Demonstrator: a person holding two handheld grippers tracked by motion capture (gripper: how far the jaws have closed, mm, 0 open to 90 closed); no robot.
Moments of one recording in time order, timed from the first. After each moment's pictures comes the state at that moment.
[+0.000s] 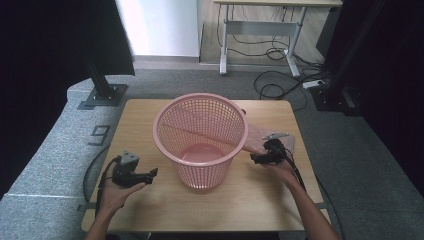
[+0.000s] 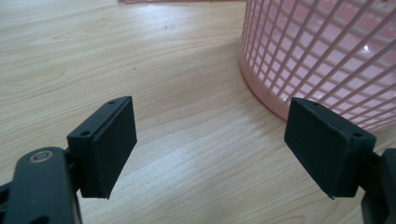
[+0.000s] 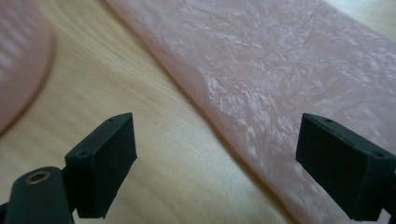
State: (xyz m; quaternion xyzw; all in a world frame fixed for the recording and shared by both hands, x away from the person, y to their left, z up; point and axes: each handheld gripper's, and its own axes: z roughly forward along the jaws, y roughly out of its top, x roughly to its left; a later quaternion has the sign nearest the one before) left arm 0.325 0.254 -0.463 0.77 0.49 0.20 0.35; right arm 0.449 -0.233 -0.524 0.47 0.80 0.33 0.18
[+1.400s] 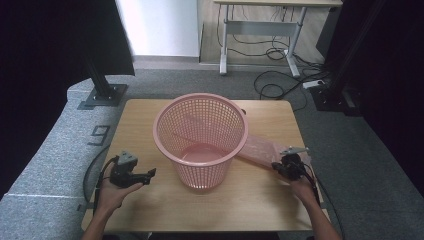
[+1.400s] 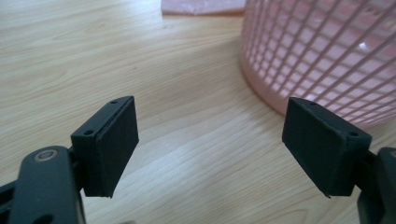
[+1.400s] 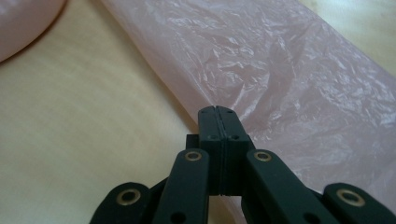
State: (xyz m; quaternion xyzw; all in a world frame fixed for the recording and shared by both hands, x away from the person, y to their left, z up) left arm 0.325 0.259 -0.463 0.78 0.47 0.19 0.36; right arm 0.383 -0.283 -0.518 0.47 0.80 0.32 0.17
